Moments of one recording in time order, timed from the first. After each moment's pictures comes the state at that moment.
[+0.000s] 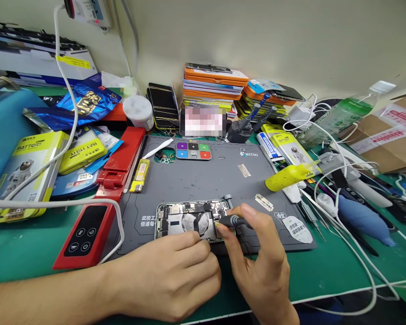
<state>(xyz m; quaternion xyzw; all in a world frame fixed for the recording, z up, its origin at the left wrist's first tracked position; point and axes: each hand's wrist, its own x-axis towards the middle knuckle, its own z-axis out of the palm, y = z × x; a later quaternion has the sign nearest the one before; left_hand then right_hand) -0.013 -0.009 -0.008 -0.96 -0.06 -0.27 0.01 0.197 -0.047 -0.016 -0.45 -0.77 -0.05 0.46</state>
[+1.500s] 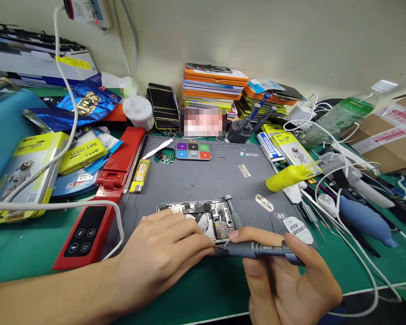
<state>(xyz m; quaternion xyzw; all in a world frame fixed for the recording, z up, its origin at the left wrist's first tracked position) -0.017 -0.006 -0.007 -0.89 -0.24 -0.35 -0.15 0.201 -0.066 -0.011 -0.38 -0.70 0.14 0.59</state>
